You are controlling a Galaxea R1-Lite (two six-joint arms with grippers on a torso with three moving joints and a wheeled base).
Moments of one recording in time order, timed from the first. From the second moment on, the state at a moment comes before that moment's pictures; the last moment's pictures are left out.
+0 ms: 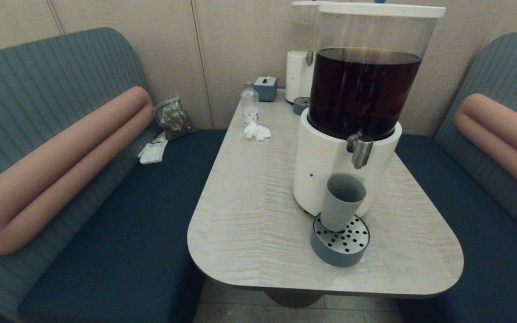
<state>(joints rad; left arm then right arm) -0.01 0.00 0.00 -0.01 0.01 -0.11 0.00 0.00 -0.02 -0.02 0.04 -0.04</state>
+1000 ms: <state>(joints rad) -0.01 0.00 0.00 -0.01 0.01 -0.11 0.00 0.00 0.00 0.01 0.01 -0.02</state>
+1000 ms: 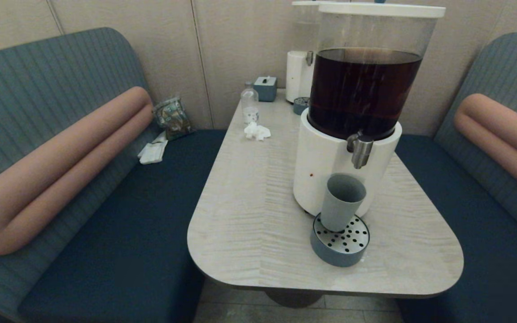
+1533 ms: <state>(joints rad) -0.01 0.00 0.00 -0.01 0.01 -0.11 0.00 0.00 0.00 0.01 0.01 -0.02</state>
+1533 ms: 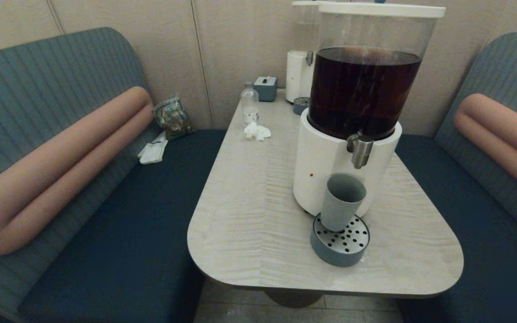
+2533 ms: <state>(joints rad) -0.01 0.00 0.00 -0.01 0.01 -0.11 0.00 0.00 0.00 0.01 0.01 -0.02</state>
